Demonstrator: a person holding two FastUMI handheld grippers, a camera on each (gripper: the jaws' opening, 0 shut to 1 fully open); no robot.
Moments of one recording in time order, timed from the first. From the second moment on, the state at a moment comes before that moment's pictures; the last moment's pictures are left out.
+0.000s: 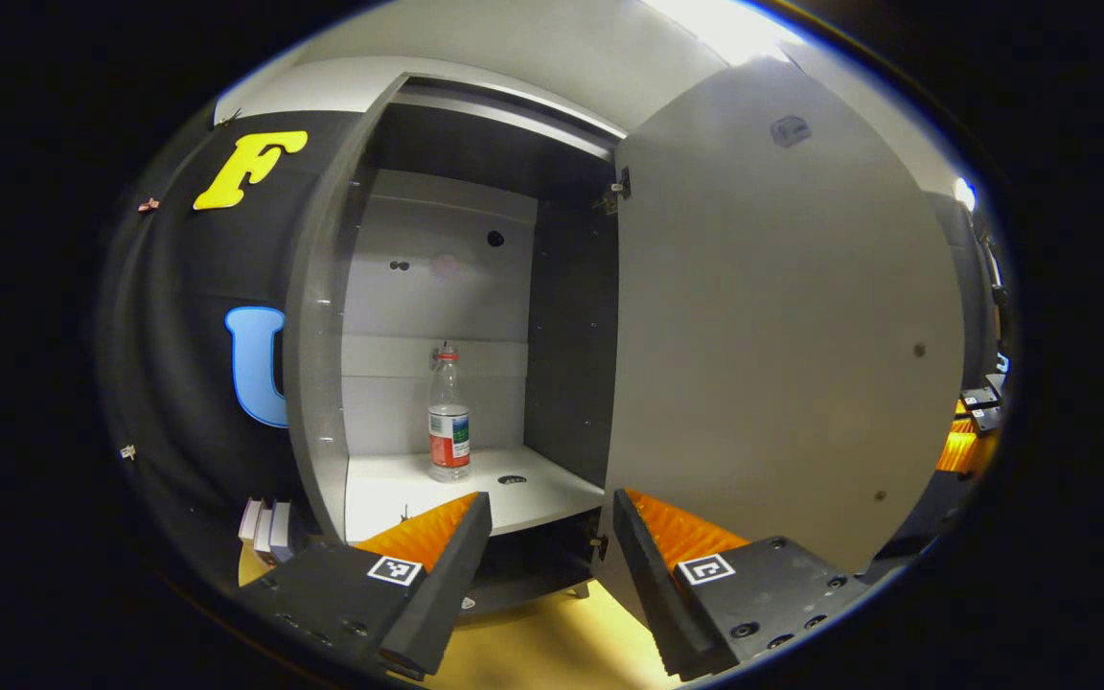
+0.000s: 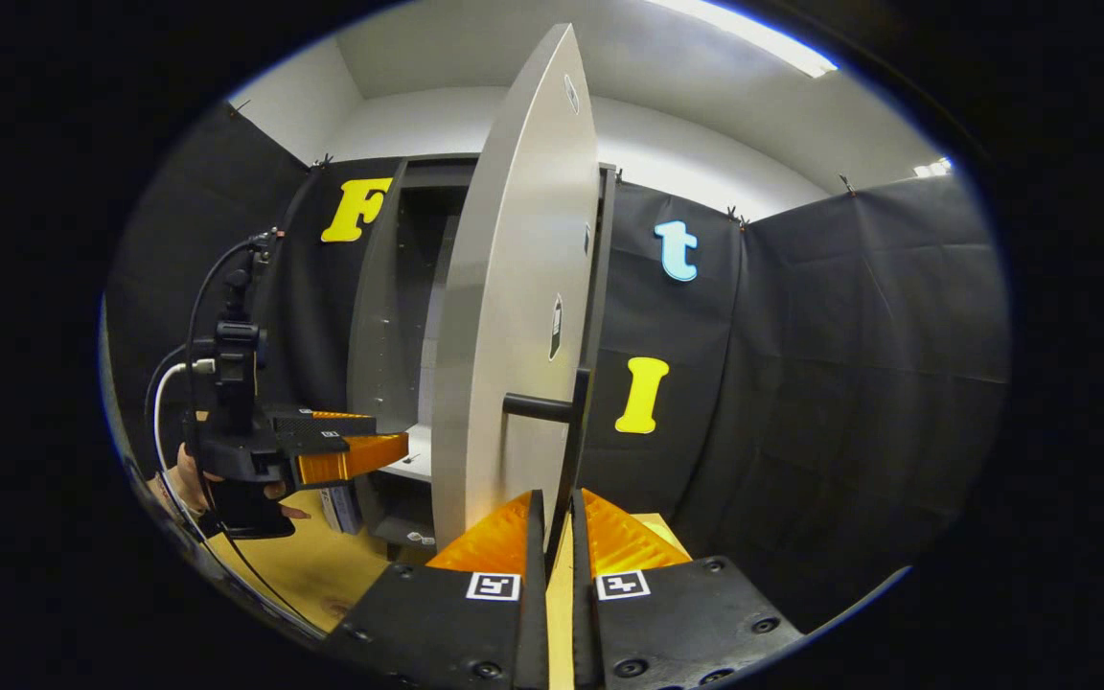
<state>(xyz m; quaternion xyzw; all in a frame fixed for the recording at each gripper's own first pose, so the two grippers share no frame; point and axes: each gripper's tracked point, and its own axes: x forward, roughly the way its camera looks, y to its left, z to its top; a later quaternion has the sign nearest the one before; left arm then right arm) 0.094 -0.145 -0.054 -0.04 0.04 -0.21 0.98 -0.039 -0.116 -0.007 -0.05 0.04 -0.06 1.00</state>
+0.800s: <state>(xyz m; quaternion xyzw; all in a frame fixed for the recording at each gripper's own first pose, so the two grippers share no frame) 0.186 -0.158 -0.064 0.01 0.04 -0.12 0.99 -0.080 -0.208 -0.001 0.00 0.03 -0.07 1.00</state>
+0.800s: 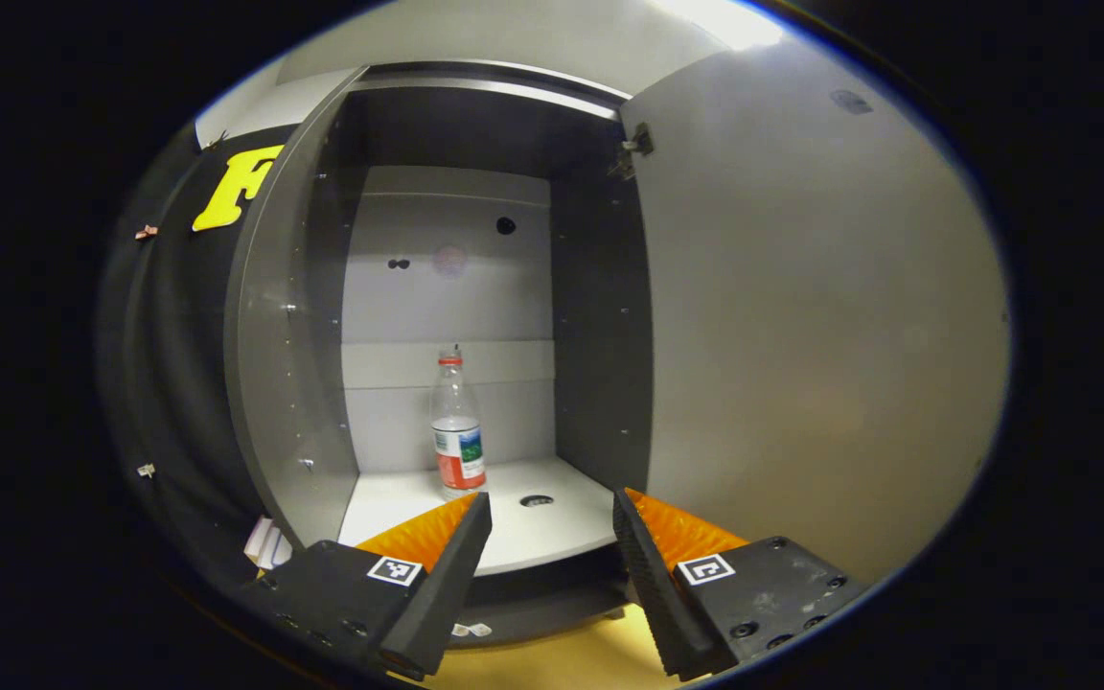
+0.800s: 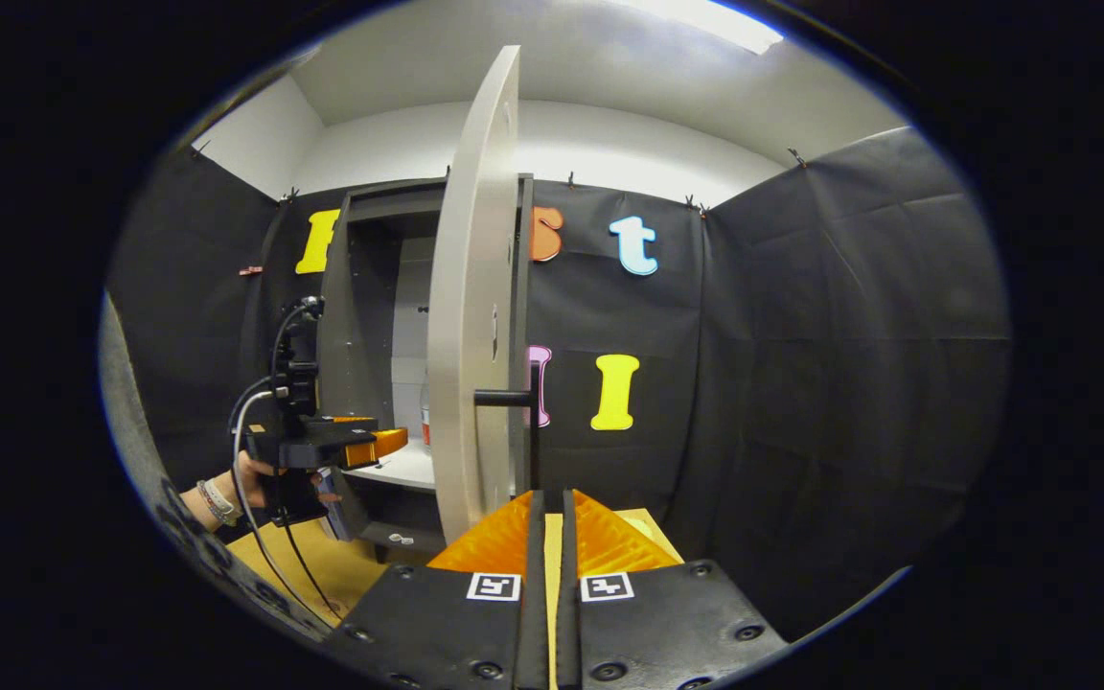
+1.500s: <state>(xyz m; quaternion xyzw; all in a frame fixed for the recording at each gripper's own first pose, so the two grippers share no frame) 0.366 -0.112 -0.052 0.03 -0.01 -0.03 1.00 -0.088 -0.318 0.023 0.06 -0.02 -0.21 0.98</state>
